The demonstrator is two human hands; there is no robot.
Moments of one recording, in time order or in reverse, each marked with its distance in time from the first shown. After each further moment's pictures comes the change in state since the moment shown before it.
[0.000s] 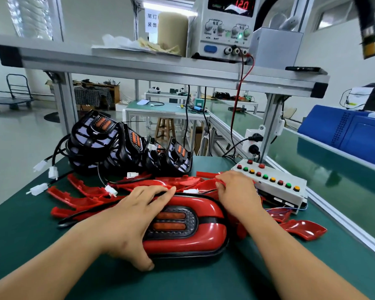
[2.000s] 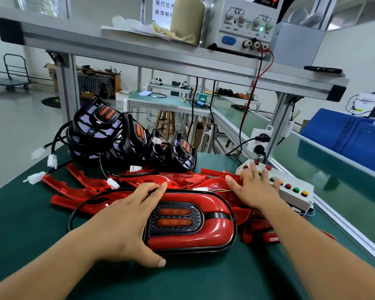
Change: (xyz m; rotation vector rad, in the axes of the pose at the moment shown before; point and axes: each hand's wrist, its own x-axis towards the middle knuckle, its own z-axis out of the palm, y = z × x) left_hand -0.008 -0.010 0.017 -0.128 0.098 -0.131; right_hand 0.033 0.055 0.026 -0.165 -0.387 0.316
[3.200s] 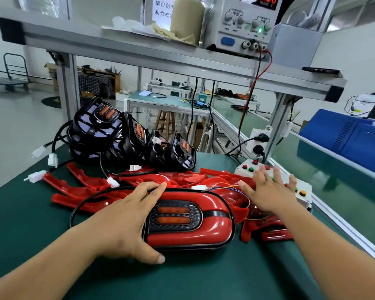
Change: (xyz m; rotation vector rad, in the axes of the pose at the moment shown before) left_hand 0.000 0.000 -0.003 -0.061 -0.069 -0.031; right_hand -0.012 0.031 -0.008 -0.164 0.014 0.013
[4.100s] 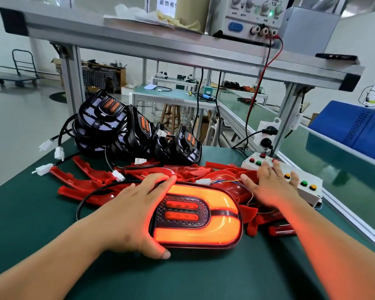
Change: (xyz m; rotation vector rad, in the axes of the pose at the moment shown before) left_hand 0.003 0.000 0.004 0.063 0.116 0.079; right_hand 0.008 -0.008 0.010 0.042 0.016 -0.028
